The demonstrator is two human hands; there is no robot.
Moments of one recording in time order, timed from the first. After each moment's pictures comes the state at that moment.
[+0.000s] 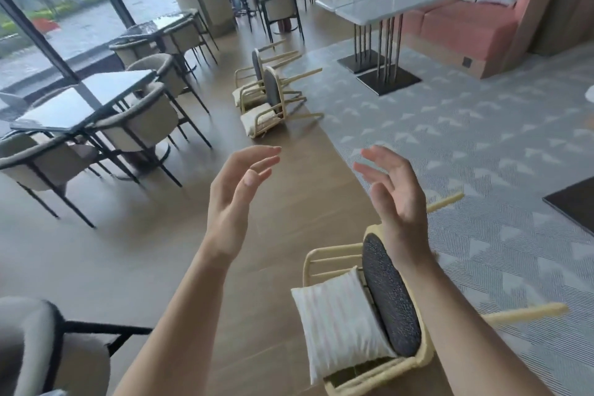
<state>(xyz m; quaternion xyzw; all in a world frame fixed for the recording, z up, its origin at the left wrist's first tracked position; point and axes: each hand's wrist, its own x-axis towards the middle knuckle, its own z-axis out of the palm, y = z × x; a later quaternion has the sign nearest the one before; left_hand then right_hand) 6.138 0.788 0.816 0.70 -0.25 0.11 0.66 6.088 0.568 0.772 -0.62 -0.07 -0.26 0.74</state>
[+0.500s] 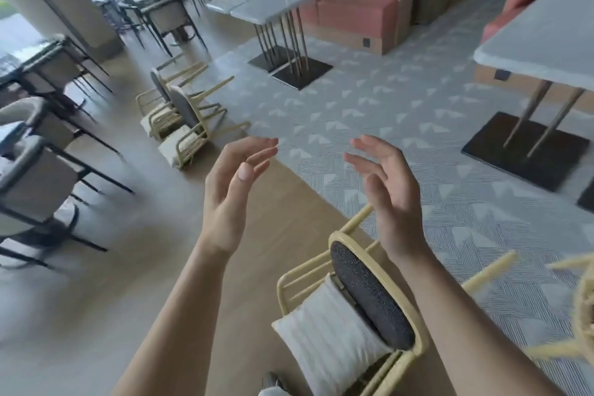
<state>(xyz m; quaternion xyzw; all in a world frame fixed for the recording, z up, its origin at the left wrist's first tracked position) 6.282 0.689 0.810 0.66 -0.35 -0.03 0.66 6.164 0.508 0.761 -0.63 0.05 -0.36 0.69</state>
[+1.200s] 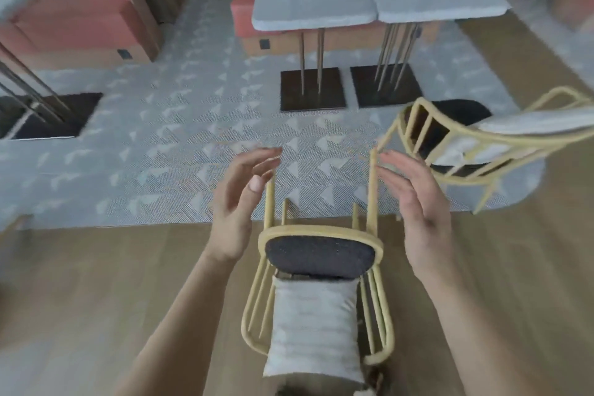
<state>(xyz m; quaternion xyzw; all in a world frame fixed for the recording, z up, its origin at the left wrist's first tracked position) 6.415 0.627 0.687 0.45 -0.55 -0.42 0.57 6.158 0.621 0.685 -0.57 0.41 -0.54 0.45</state>
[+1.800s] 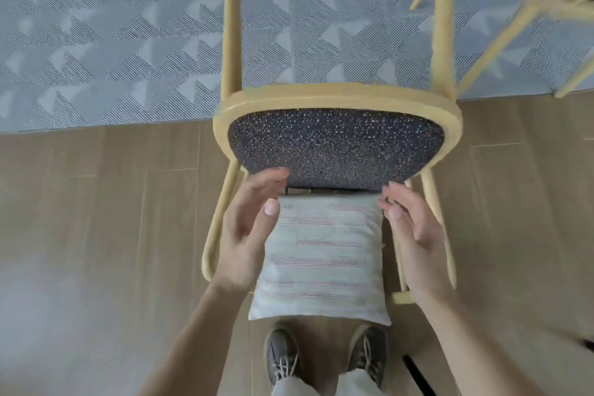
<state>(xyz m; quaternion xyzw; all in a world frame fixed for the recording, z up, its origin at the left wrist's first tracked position) 6.407 0.693 0.230 0.55 -0.46 -0.49 0.49 6.171 0.688 0.197 -0.45 0.60 -0.41 0.52</state>
